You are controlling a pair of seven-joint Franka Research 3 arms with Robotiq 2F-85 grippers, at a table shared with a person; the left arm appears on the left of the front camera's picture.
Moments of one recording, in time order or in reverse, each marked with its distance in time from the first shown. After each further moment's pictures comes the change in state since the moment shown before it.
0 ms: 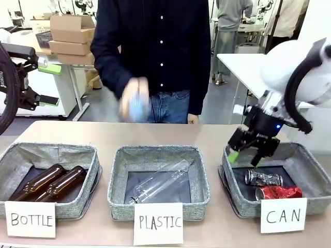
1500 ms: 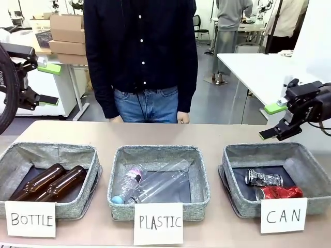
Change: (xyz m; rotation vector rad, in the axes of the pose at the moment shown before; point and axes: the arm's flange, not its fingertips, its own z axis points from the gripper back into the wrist) left arm 0.000 0.000 0.000 0.000 0.000 0.001; right arm -0.064 -0.049 0.077 0.835 -0.144 0.207
